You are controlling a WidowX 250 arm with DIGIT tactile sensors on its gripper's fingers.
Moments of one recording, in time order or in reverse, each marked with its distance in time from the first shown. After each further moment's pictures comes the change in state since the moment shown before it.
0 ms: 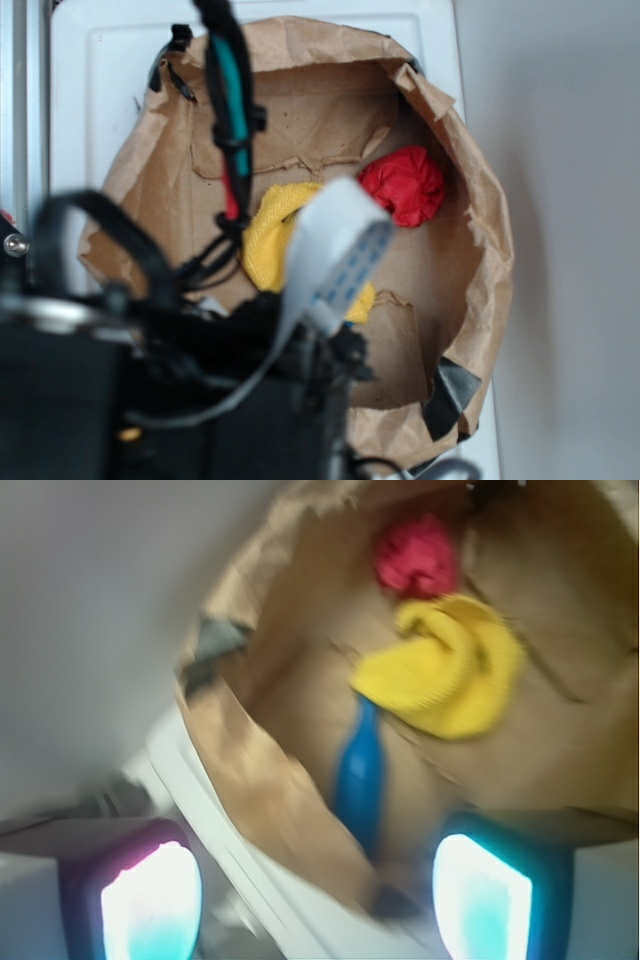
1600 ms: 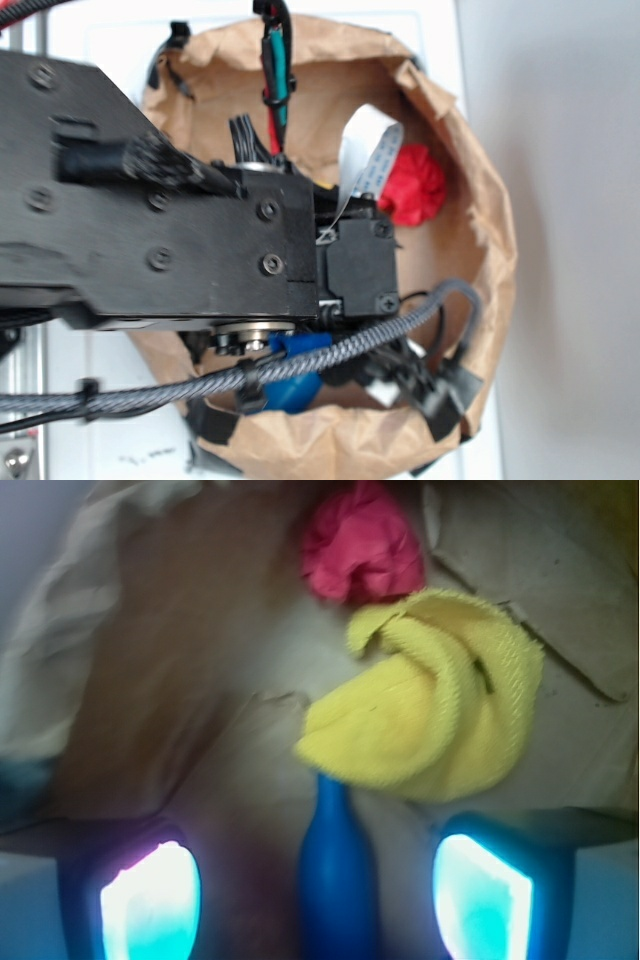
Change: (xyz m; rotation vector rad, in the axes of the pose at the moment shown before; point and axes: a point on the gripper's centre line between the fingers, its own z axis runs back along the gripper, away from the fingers) arm 0.035 0.060 -0.065 0.166 -0.042 0.126
